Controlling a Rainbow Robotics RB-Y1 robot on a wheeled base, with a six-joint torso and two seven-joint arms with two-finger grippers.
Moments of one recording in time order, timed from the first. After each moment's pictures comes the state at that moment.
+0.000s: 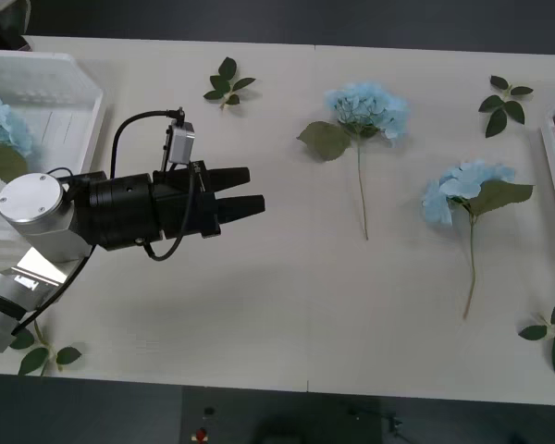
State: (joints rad) right arm -0.67 -1.37 0.63 -1.20 -1.29 0.80 1.38; left arm -0.36 0.54 -0.28 -1.49 2.06 0.96 -2.74
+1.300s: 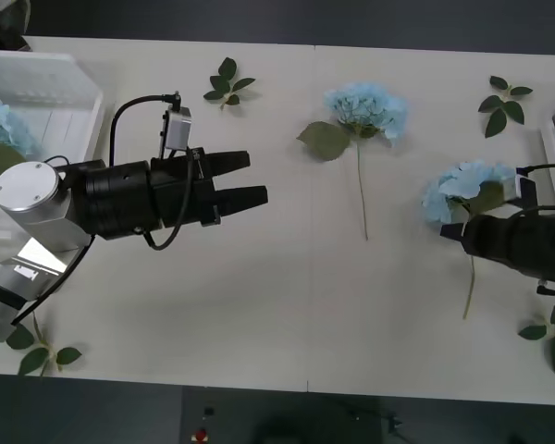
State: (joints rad) right arm -0.15 -0.92 0.30 -1.67 -0.90 0.76 1.07; left arm -0.39 0.54 -0.26 -1.49 2.09 0.98 -2.74
